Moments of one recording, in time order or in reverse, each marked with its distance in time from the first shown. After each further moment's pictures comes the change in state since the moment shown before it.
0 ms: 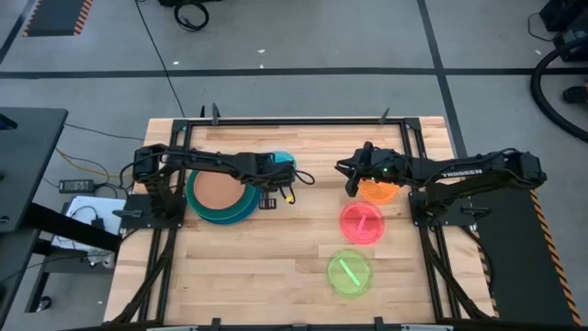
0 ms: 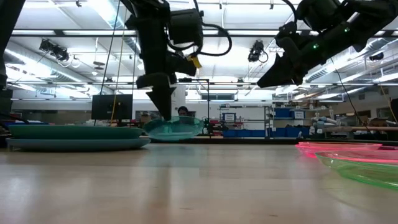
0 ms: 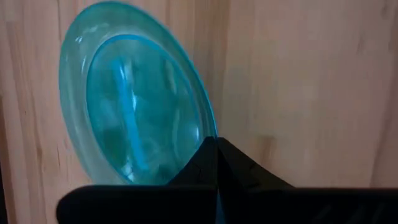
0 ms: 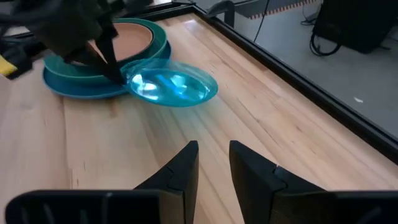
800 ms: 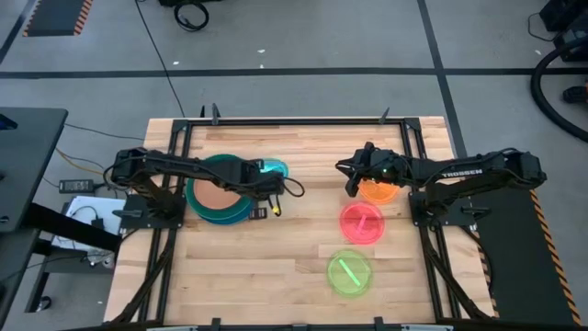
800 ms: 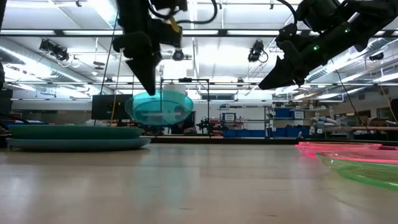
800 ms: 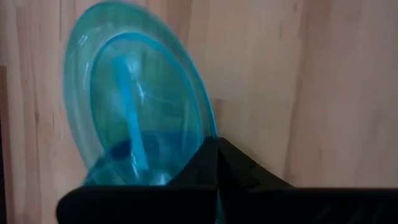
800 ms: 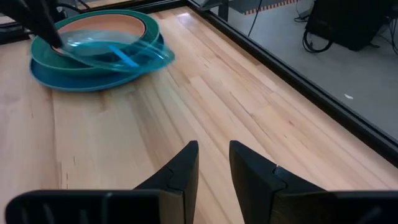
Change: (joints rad) left arm -0.131 -0.157 0.001 -0.168 -0.002 -0.174; right arm 0.005 0.000 0.000 -0.028 0.030 -0.007
